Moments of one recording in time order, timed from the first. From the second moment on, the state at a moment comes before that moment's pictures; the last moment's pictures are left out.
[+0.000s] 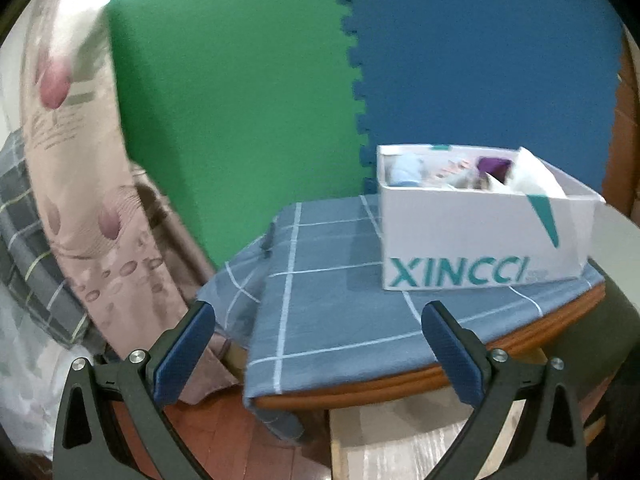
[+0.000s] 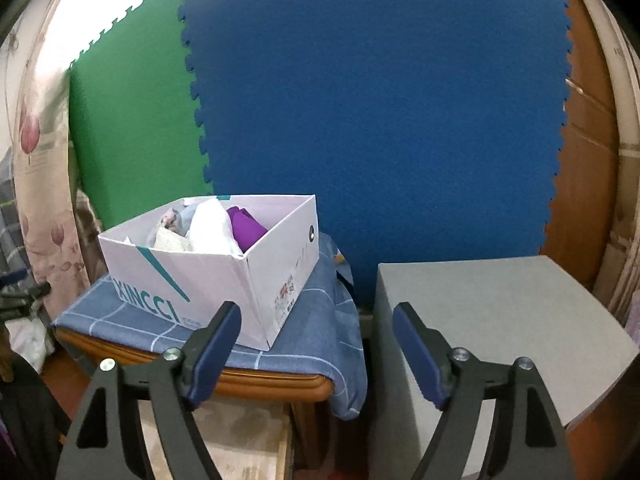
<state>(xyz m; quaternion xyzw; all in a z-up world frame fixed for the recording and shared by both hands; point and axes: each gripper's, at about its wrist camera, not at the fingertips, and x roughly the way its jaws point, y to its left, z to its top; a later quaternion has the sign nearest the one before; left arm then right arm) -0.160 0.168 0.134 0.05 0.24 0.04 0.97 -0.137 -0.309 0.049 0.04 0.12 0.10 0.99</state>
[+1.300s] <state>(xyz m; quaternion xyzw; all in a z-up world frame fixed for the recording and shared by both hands) -0.211 0.111 0.125 -0.01 0.28 0.00 0.96 -0.167 -0.190 0.002 0.02 0.24 0.25 0.94</state>
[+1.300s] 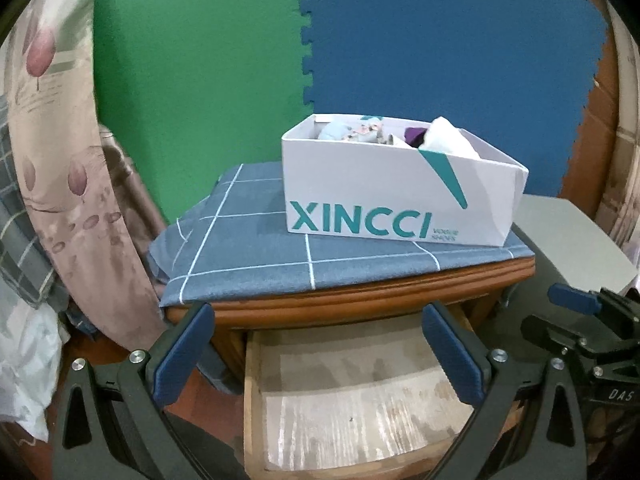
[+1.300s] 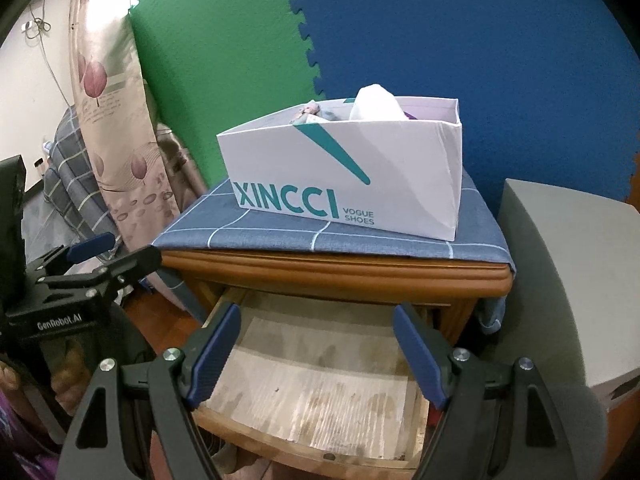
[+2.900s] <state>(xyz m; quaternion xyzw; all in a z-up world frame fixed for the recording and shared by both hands) -0.209 0.105 0.089 0.00 0.34 0.03 0.94 -0.163 -0.183 -0.003 0.02 0.26 0.27 0.93</state>
